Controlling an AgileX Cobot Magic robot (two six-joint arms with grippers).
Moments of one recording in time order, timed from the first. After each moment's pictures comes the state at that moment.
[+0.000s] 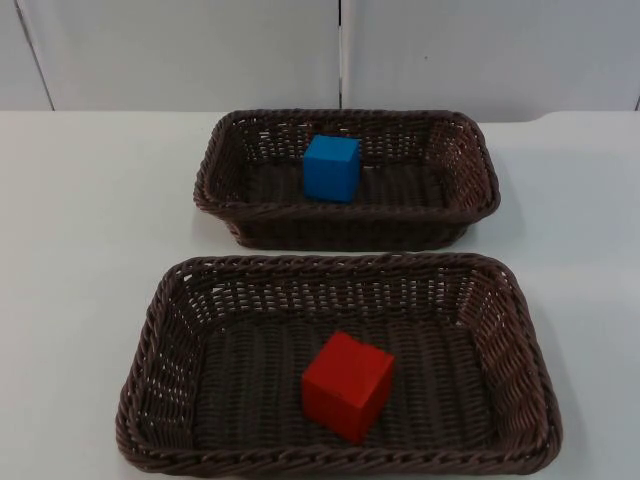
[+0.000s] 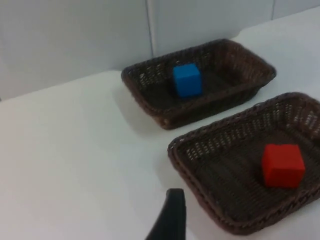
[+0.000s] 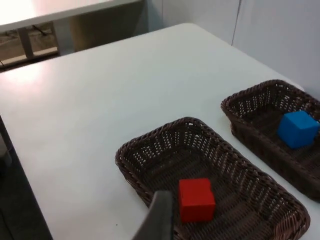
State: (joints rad) right arm 0.83 0.41 -0.65 0.17 0.70 -0.25; left arm -0.36 0.00 -0.59 -0.09 1.05 0.11
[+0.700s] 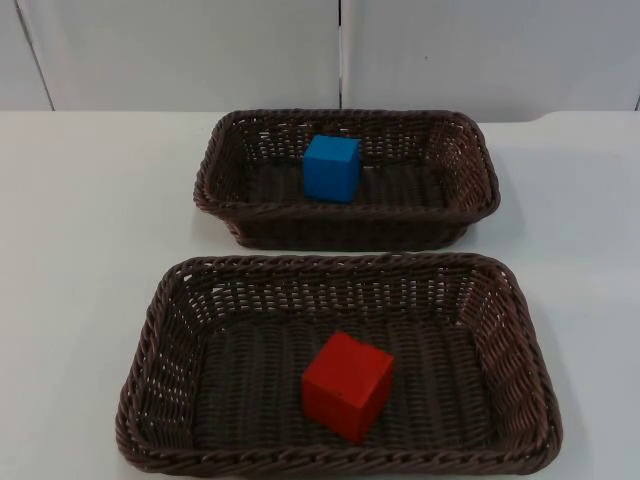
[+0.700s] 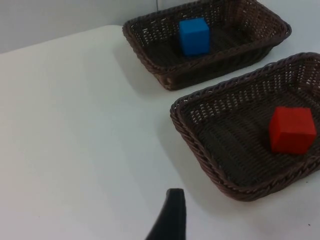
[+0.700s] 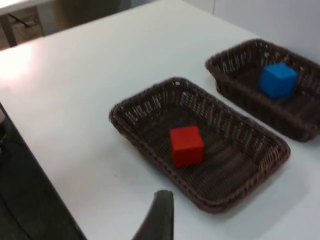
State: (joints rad) right arm 0.83 0.12 -0.64 0.04 1.03 -0.07; left arm -0.36 0.00 -0.51 -0.07 1.07 0.08
